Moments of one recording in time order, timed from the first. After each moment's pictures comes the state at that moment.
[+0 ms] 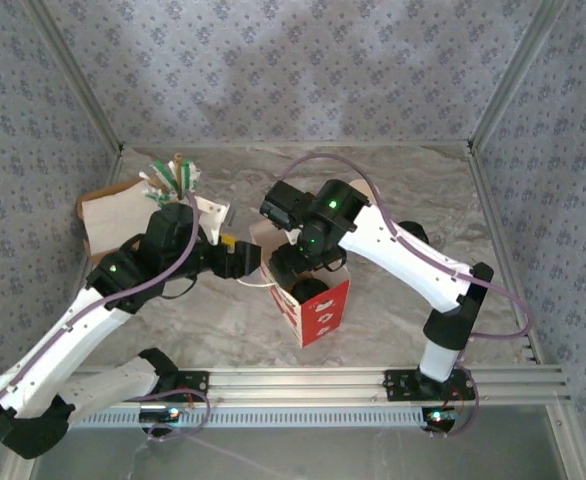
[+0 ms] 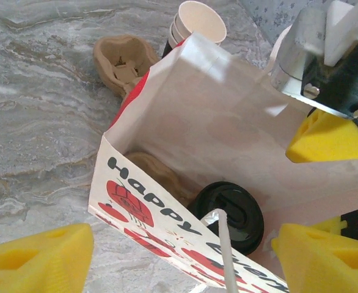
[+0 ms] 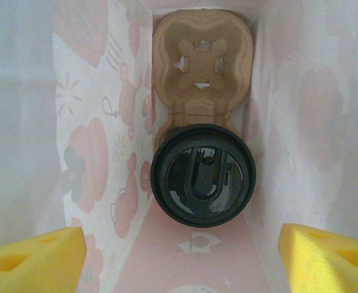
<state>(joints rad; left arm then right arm) -0.73 0.93 1.15 -0.80 0.14 -0.41 1.02 1.75 2.01 -1.60 0.04 0.46</state>
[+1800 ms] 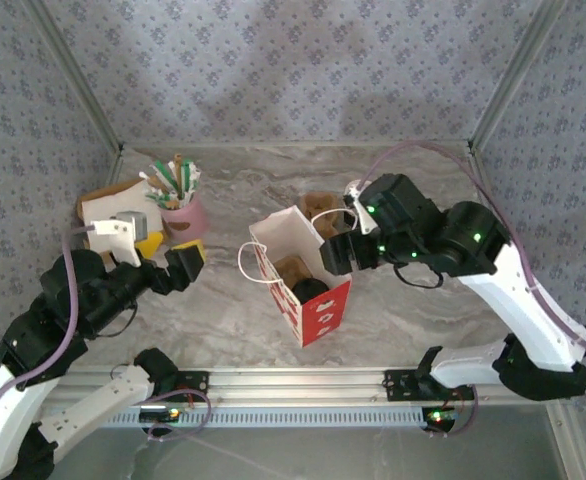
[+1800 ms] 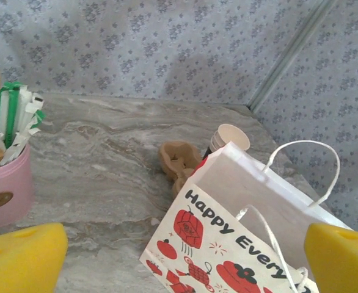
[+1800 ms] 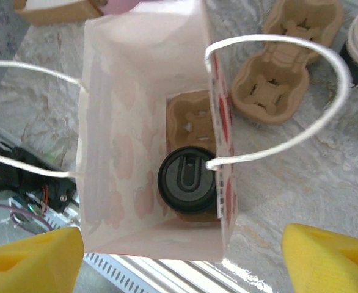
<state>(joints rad) -0.73 0.58 1.20 -0.90 -0.17 -0.46 0.91 1.26 1.82 -1.43 0.04 0.48</state>
